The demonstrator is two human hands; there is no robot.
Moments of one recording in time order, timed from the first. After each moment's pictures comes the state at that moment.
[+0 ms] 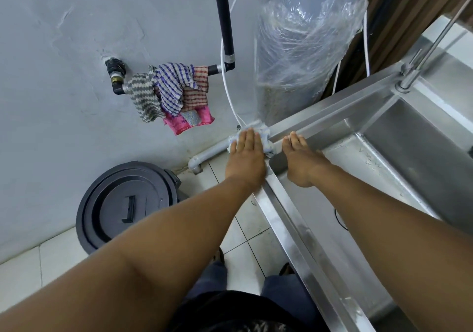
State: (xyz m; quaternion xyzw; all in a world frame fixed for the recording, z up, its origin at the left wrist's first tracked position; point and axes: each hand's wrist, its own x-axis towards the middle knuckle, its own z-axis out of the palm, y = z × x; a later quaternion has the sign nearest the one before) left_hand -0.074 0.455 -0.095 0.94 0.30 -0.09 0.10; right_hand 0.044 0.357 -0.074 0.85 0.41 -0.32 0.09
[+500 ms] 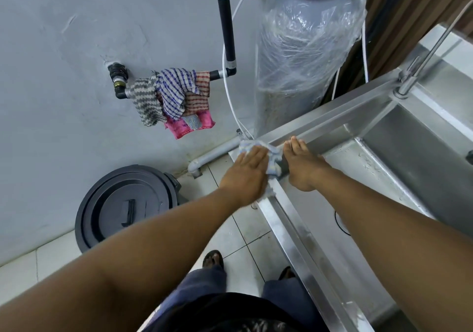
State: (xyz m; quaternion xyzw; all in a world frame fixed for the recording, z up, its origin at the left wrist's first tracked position) left_hand -0.105 0.461 -0.103 0.98 0.13 -0.08 0.08; right_hand 0.046 0.358 -0.072 0.84 0.41 -0.34 0.10
